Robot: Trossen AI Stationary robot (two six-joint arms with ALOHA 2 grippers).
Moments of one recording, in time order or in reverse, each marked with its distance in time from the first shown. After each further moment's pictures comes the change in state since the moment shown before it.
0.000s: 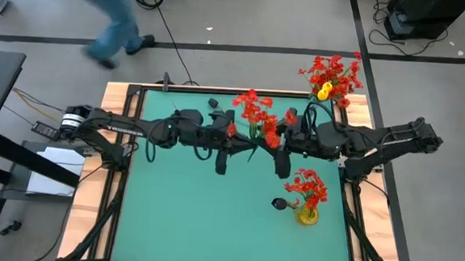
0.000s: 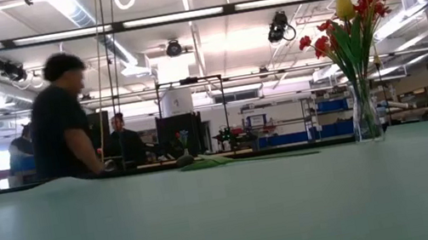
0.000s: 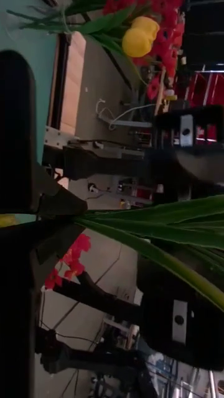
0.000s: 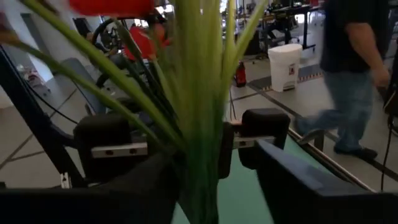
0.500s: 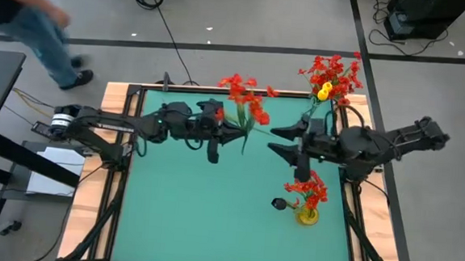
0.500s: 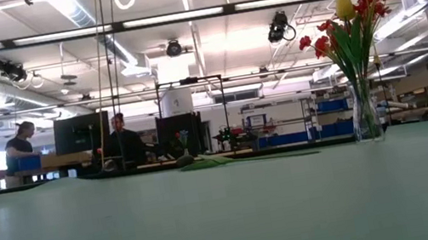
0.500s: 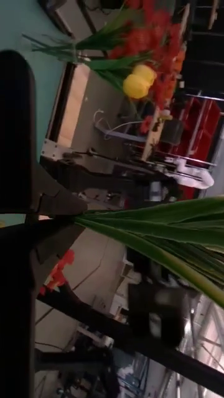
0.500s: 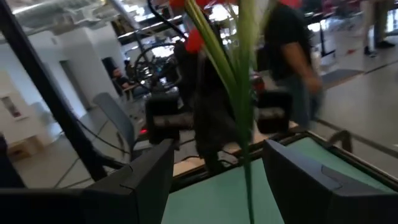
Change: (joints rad) left arm 0.054 -0.110 -0.098 0.032 -0.028 -0.096; right arm 0.089 -0.173 -0.183 0.140 0.040 0.082
